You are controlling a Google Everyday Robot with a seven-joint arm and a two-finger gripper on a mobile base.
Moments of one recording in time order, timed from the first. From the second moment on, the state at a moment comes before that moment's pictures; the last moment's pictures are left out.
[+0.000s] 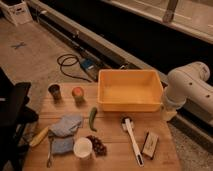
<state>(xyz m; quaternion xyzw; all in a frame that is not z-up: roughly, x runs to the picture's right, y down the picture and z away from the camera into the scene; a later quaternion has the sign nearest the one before) 0.291 0.107 0.682 -0.28 0.02 0.03 0.96</state>
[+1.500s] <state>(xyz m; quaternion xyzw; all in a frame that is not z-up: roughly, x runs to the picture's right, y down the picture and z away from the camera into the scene) 0.043 0.111 0.691 -0.29 -0.21 -0.32 0.87</state>
